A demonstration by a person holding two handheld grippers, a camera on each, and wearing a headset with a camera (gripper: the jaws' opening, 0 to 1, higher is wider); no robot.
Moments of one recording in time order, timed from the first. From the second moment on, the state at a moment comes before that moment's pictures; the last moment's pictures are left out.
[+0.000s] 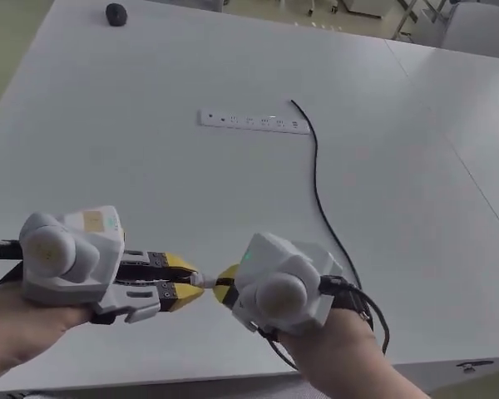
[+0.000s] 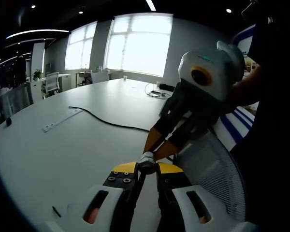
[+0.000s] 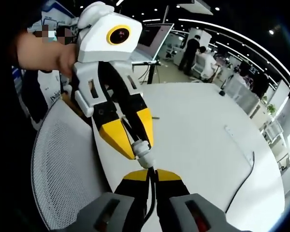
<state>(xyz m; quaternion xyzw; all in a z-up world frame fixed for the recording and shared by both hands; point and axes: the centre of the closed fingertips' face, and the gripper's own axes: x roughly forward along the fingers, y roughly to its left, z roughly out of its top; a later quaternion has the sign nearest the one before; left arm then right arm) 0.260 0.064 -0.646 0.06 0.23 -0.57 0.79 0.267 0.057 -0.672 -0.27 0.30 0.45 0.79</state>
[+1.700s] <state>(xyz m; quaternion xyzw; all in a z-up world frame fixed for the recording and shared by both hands) 0.266 0.062 -0.629 0.05 0.21 -0.54 0.81 0.267 0.010 -0.687 -0.07 0.35 0.41 0.84</state>
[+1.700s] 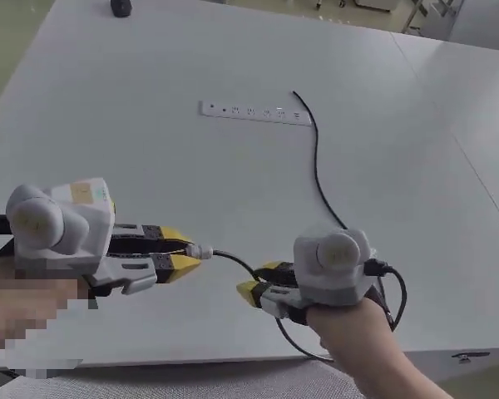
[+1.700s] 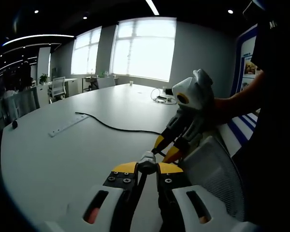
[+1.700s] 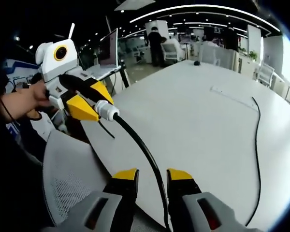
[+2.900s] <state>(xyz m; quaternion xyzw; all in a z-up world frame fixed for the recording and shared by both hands) 0.264 0.062 -0.632 0.05 0.22 -0.54 0.81 0.273 0.054 -0.653 -0.29 0.26 0.48 0.78</state>
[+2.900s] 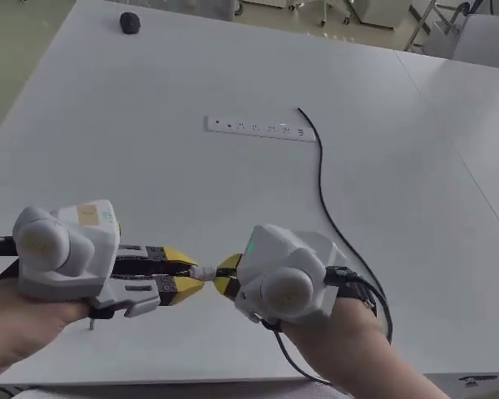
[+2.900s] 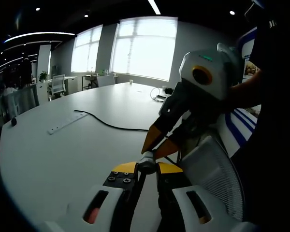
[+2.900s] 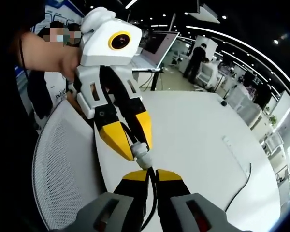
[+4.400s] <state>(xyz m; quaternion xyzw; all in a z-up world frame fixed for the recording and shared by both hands) 0.260 0.058 -0.628 0.05 0.21 -0.53 0.82 0.284 -0.028 -0.715 0.03 0.41 0.33 0.85</state>
